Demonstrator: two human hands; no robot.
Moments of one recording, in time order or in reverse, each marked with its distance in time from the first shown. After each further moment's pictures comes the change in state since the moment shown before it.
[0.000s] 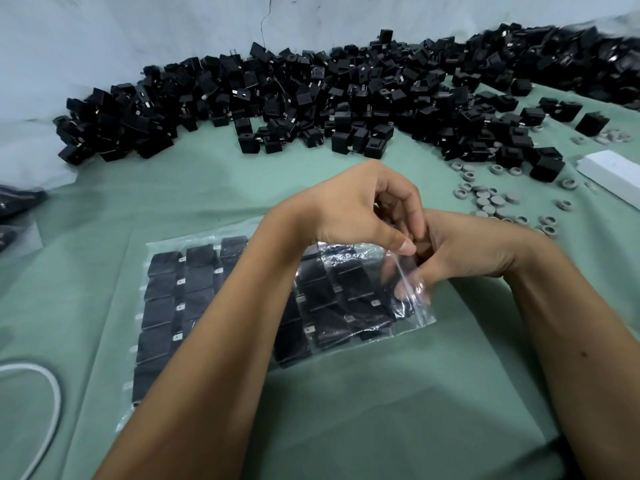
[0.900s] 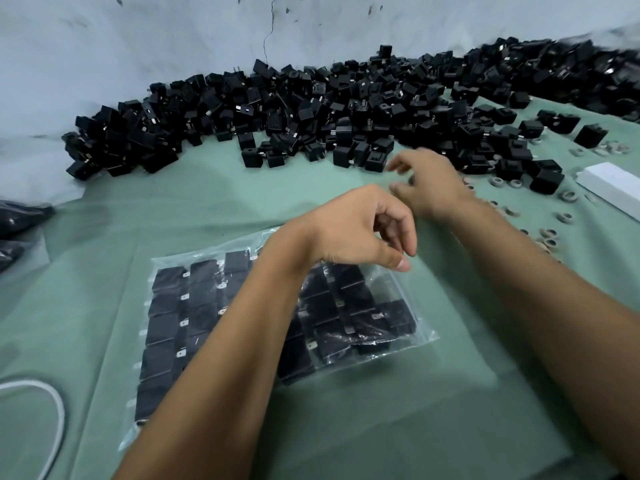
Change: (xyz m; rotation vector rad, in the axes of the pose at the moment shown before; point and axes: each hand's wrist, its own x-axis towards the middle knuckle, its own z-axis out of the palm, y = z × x) left_hand 0.001 -0.005 0.005 0.072 0.042 -0.083; right_hand 0.073 0.016 -0.062 -0.682 0.897 0.174
